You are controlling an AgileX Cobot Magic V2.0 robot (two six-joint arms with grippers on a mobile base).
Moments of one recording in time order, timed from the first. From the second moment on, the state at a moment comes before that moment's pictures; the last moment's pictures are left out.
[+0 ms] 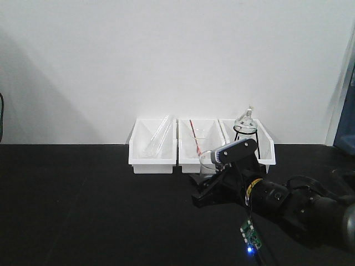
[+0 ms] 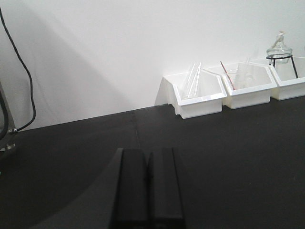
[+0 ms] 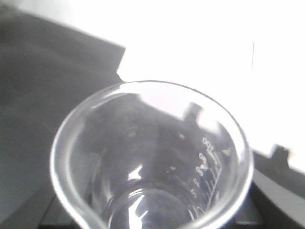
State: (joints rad) left arm -0.13 -0.01 0.03 0.05 0.00 0.09; right arm 0.36 1.78 -1.14 -0.56 -0.32 0.35
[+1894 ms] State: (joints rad) left arm -0.13 -0.01 0.03 0.05 0.00 0.09; right arm 0.60 1.53 -1.13 -0.55 -0.03 0.44
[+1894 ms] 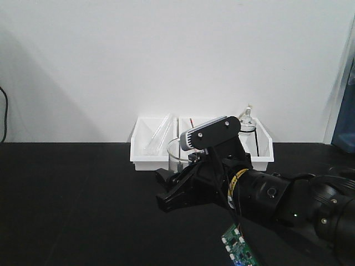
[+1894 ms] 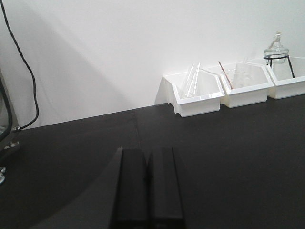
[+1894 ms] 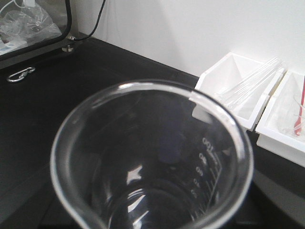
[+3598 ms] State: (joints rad) left arm -0.13 -0.01 0.03 0.05 0.00 0.09; right arm 0.60 1.53 -1.13 -0.55 -0.02 0.44
